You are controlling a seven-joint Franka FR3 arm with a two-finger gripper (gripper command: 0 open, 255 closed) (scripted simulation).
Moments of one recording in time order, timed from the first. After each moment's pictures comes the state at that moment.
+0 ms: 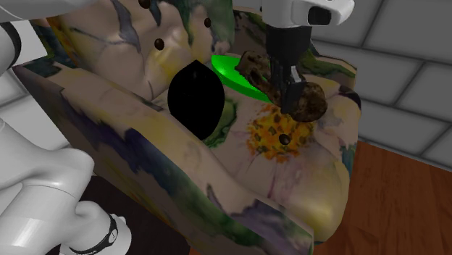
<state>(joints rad) 0.14 -0.12 0.25 -1.65 -0.04 1.65 0.17</state>
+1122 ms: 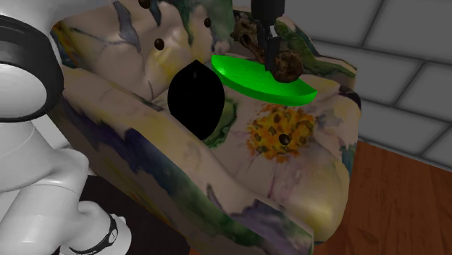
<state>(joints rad) 0.31 0.10 0.42 -1.34 -0.14 1.52 0.49</state>
